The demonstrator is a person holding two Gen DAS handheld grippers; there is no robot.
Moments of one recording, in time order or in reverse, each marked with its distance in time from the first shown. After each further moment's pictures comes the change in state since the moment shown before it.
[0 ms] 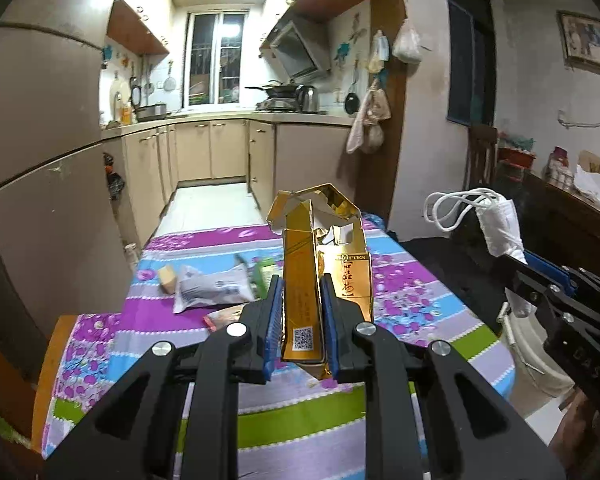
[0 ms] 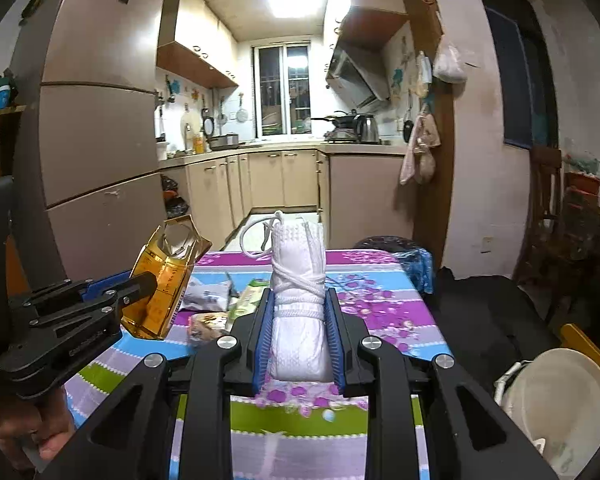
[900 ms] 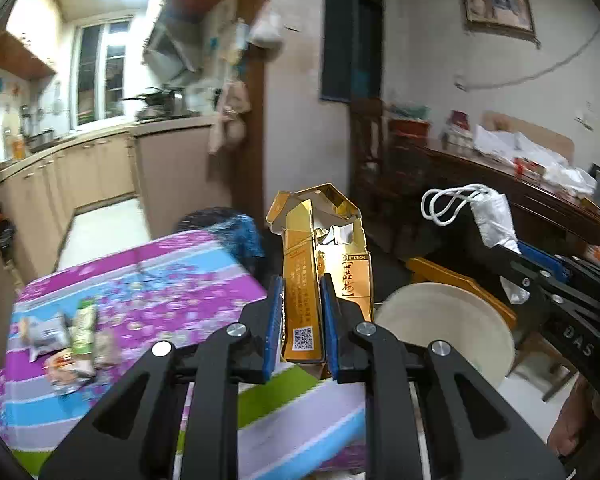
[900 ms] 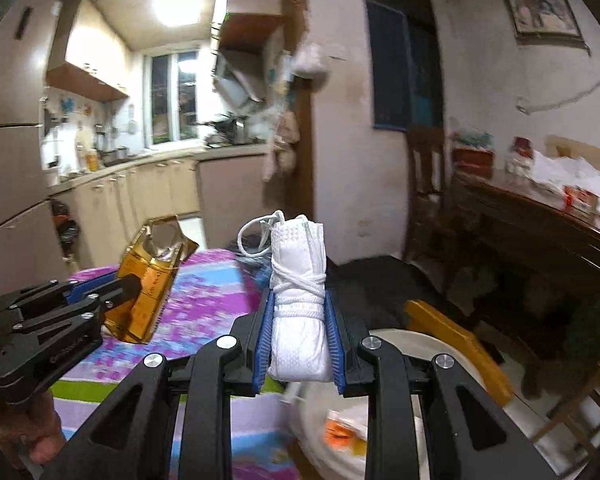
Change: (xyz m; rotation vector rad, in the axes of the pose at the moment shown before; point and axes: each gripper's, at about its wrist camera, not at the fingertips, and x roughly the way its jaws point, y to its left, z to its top) left arm 0.036 -0.213 0.018 0.181 0.039 -0.356; right arm -0.106 -0.218 -0.009 0.149 0.025 -0.385
